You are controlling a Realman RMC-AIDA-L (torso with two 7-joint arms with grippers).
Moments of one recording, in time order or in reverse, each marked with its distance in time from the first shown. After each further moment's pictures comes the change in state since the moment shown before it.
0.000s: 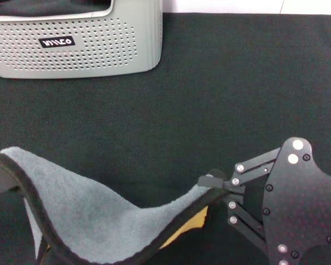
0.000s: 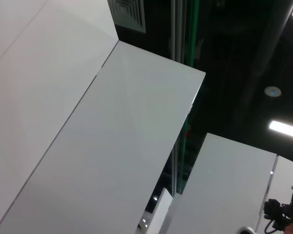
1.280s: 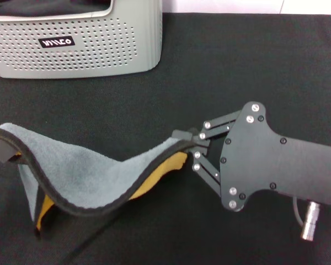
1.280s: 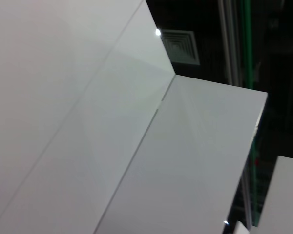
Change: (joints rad) left arm -0.048 -0.050 0.016 -0.299 -0.100 -0.003 0.237; right arm 0.122 -0.008 -0.148 0.149 -0.005 -0.291 -0.016
